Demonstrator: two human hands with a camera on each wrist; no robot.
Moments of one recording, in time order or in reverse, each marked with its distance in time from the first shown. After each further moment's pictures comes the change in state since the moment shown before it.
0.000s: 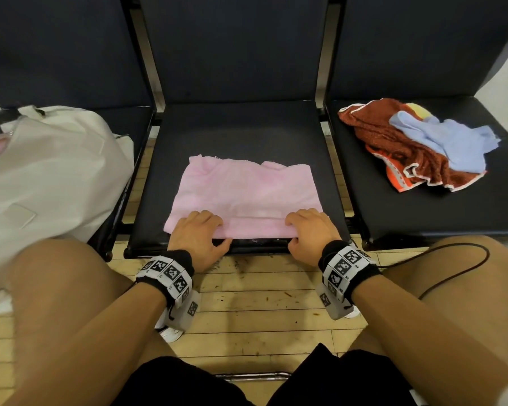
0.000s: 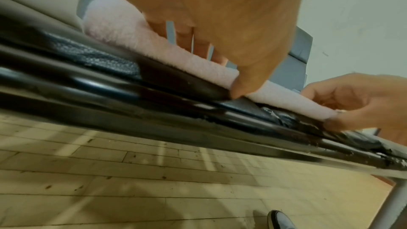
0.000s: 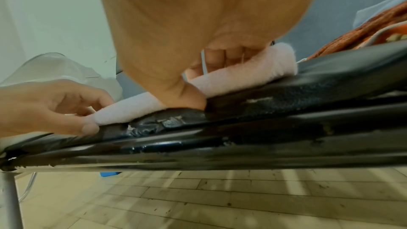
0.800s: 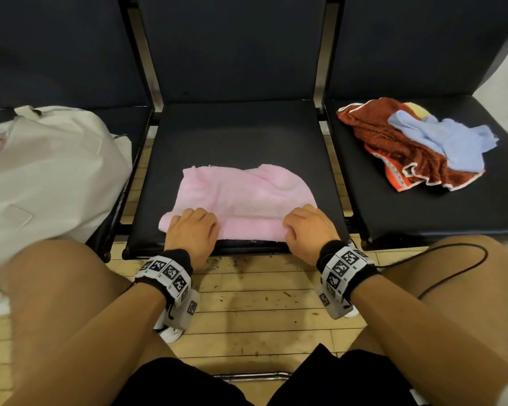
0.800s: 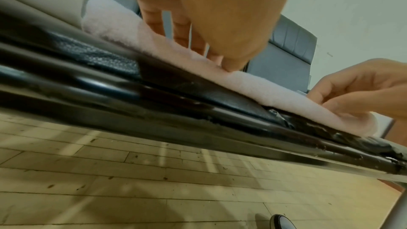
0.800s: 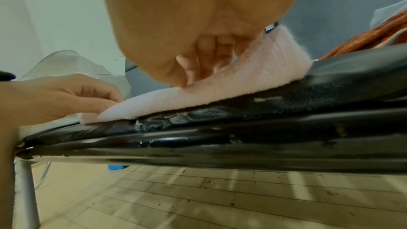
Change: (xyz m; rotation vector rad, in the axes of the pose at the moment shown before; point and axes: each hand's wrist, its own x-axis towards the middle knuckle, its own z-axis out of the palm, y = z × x) left_hand 0.004 0.000 -0.005 0.063 0.097 -0.045; right_hand 0.001 -0.004 -0.002 -0.040 0.127 -0.063
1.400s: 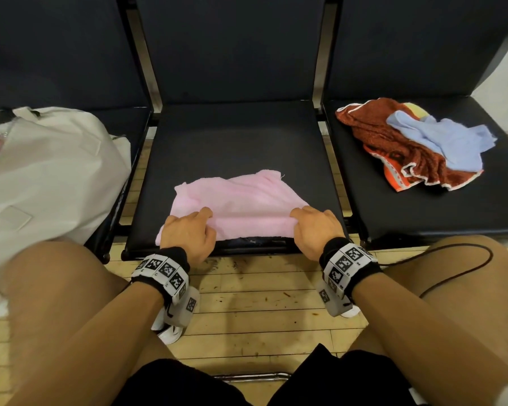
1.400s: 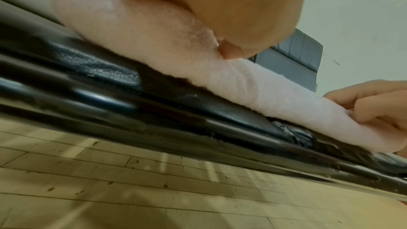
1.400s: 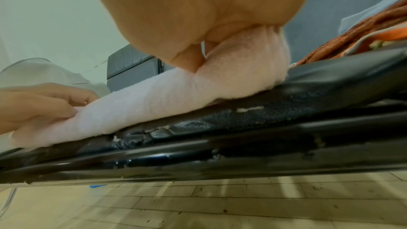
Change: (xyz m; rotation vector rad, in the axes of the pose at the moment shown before) left_hand -0.001 -0.001 -0.010 -0.023 -0.079 -0.079; right_hand 0.000 0.006 -0.009 0.004 -0.086 0.135
